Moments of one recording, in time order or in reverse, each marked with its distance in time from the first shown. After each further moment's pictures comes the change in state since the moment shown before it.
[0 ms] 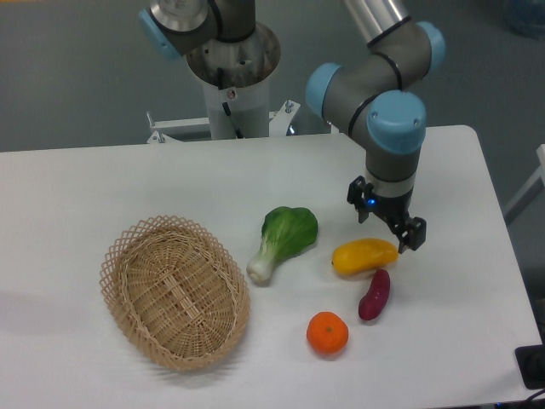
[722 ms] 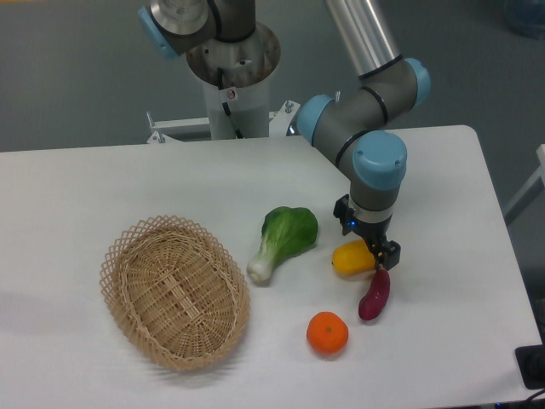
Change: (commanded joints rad) arm -0.011 -0.054 -0.055 0.041 -0.002 0.017
